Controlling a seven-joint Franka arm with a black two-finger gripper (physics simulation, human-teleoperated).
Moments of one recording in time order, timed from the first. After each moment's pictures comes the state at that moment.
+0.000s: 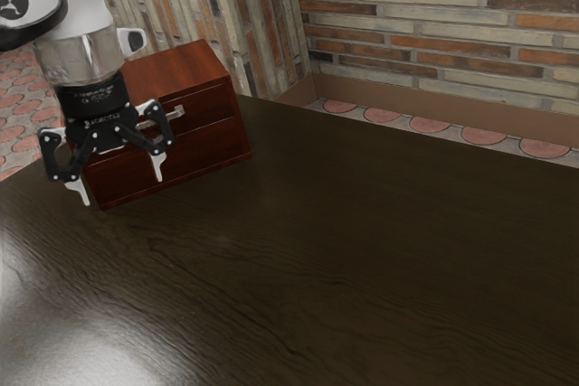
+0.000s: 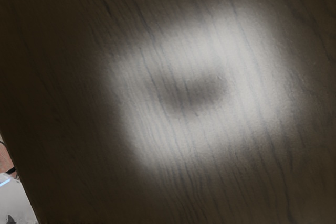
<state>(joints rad) 0.07 -0.18 0.07 -1.56 0.01 1.26 -1.01</state>
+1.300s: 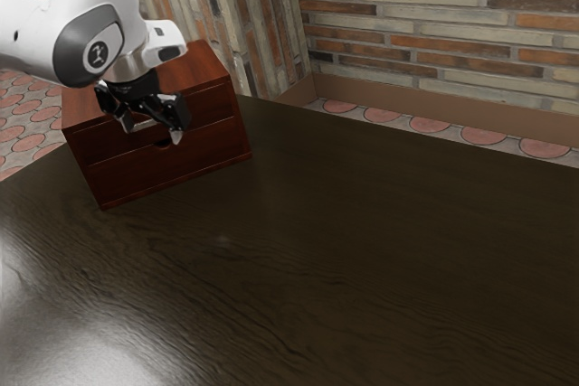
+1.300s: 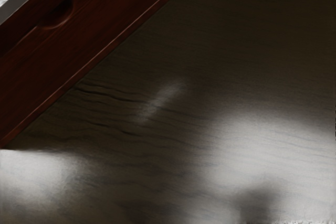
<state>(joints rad) 0.44 0.10 -0.16 -1.49 0.26 1.82 -0.06</state>
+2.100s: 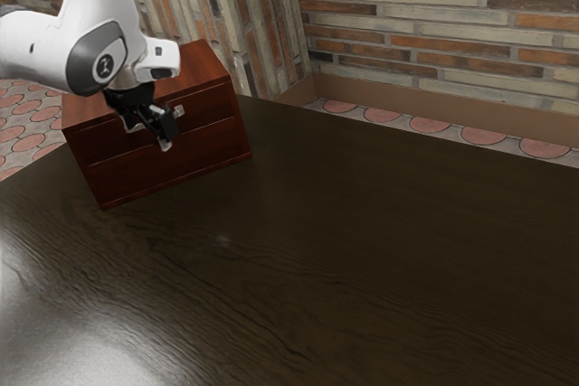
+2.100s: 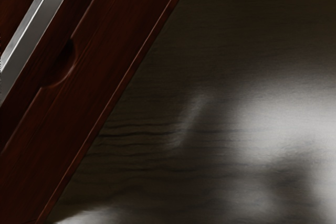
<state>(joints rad) 0.60 0.26 -0.27 -1.38 0.32 1.86 0.27</state>
